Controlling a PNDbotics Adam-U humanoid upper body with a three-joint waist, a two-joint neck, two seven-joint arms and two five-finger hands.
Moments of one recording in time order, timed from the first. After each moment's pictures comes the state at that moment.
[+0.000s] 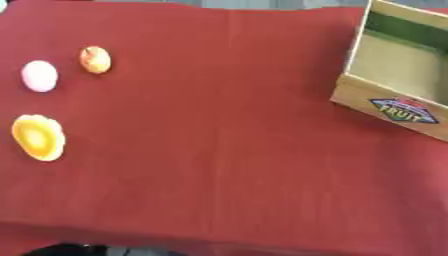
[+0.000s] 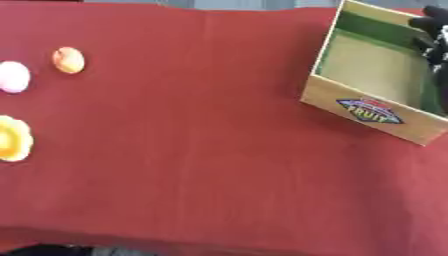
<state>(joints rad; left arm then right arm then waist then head) -0.11 0.45 0.20 -1.77 0.10 0.06 0.70 -0.40 -0.42 -0.23 -1.62 -0.30 -0.05 0.18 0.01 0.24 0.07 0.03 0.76</state>
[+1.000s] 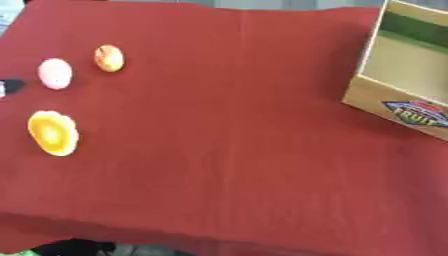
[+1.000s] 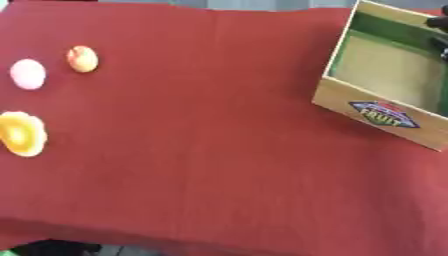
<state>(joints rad) -0.12 1.02 0.03 -1.69 0.08 0.41 -0.17 -0.40 -0.45 -0.21 -1.62 -0.30 -0.05 0.19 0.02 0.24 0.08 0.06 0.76</state>
